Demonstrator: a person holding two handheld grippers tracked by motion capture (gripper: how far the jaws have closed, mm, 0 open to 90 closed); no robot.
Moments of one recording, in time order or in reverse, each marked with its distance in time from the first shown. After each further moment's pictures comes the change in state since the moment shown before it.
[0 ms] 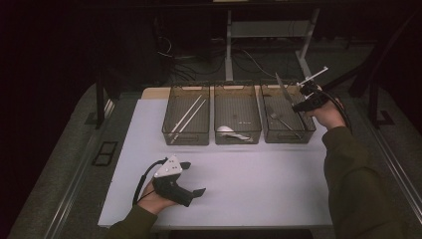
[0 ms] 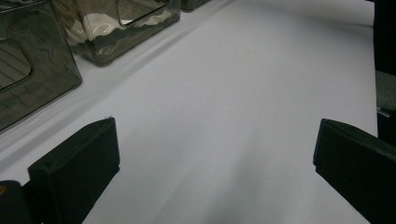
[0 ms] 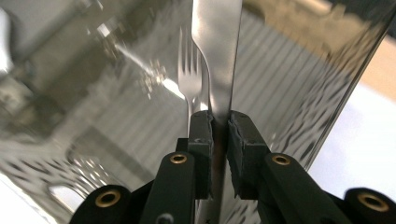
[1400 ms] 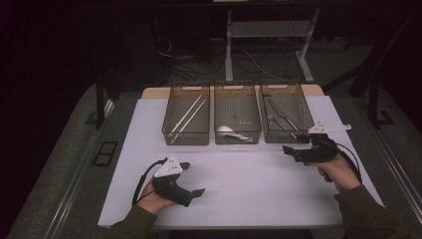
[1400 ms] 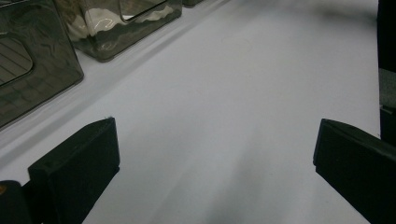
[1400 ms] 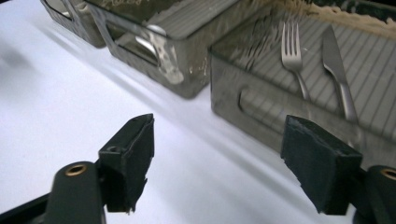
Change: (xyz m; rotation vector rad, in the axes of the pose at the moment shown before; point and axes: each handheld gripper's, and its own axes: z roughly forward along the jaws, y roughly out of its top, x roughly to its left) left arm 0.001 -0.001 -0.001 0.012 0.005 -0.001; right arm 0.096 -0.127 -0.034 -0.380 0.149 0.021
